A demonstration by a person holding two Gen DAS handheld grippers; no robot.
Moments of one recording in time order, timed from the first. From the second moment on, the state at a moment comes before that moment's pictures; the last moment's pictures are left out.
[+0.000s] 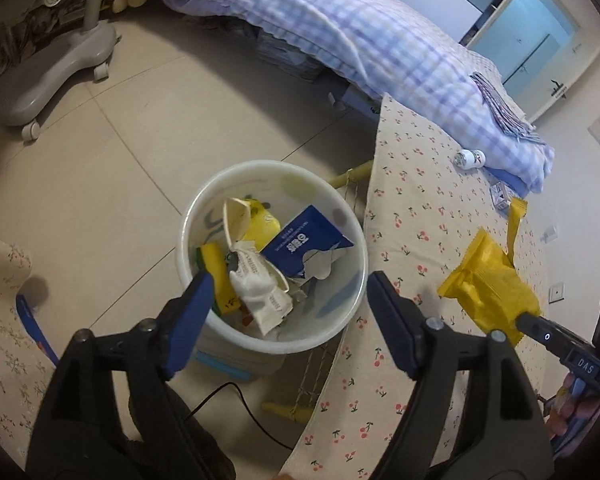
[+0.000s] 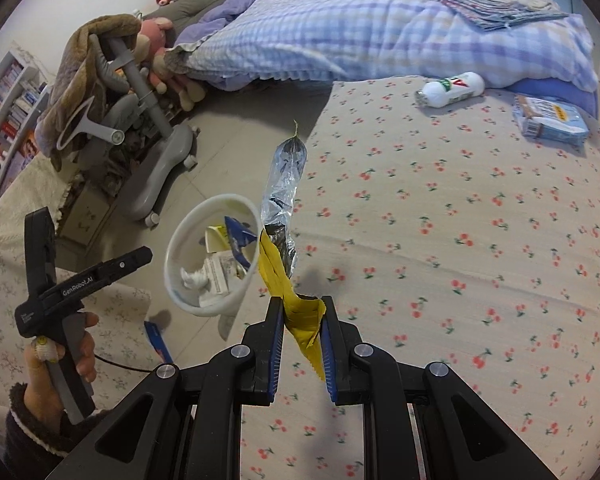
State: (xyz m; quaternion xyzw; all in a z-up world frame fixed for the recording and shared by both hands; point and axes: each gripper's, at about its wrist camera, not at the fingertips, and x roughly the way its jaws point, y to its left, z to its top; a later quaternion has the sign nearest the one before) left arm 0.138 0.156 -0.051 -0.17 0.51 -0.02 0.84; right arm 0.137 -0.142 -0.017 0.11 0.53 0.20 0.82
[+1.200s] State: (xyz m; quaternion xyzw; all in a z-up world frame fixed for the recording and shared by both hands) left arm 0.100 0.190 -0.052 -0.05 0.53 0.08 0.84; right arm 0.164 -0.025 -0.031 0.09 0.49 0.25 0.83
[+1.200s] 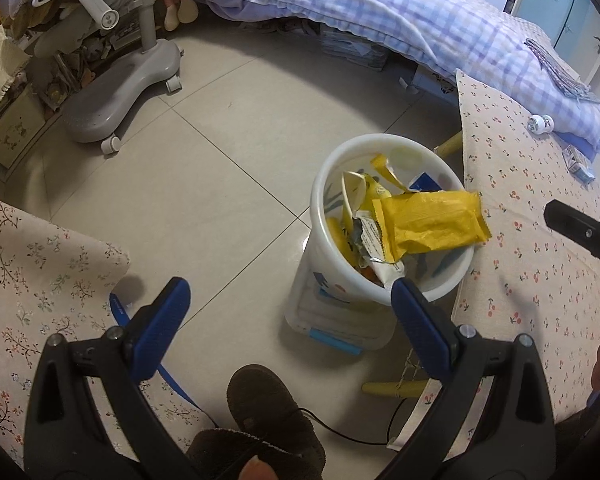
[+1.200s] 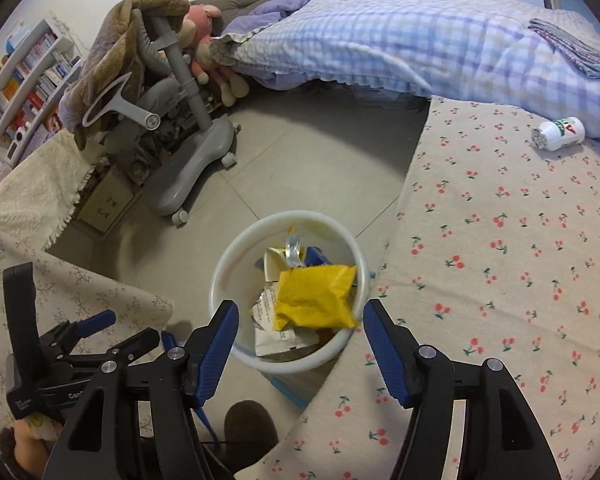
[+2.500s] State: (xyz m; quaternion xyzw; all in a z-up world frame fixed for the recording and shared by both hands) left arm 0.205 -0.008 -0.028 -0.04 0.51 -0.07 0.86; right arm 0.187 -0.332 -0.027 0.15 0.49 -0.05 0.86
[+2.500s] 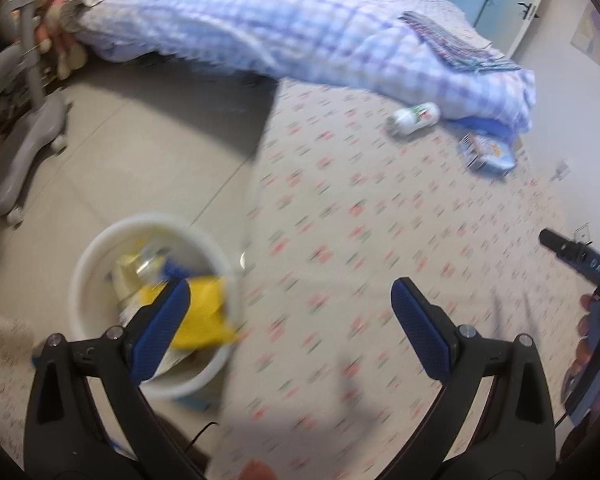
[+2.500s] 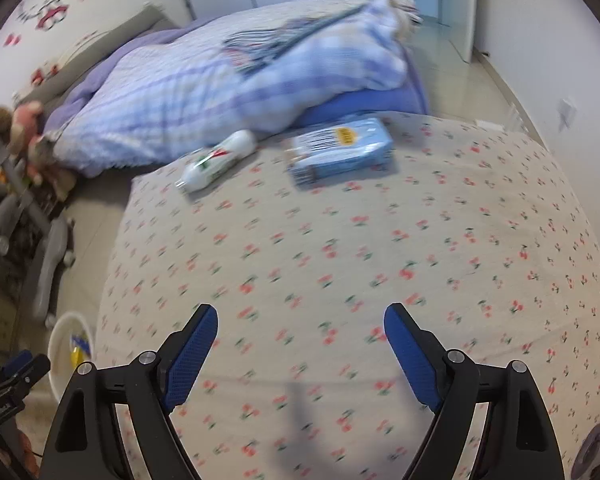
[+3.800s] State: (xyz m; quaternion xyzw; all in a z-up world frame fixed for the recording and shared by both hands) left arm 0.388 -0.177 -0.094 0.04 0.49 -0.22 0.84; right arm 0.385 -0.387 -0.105 0.25 0.49 -0.18 0.82
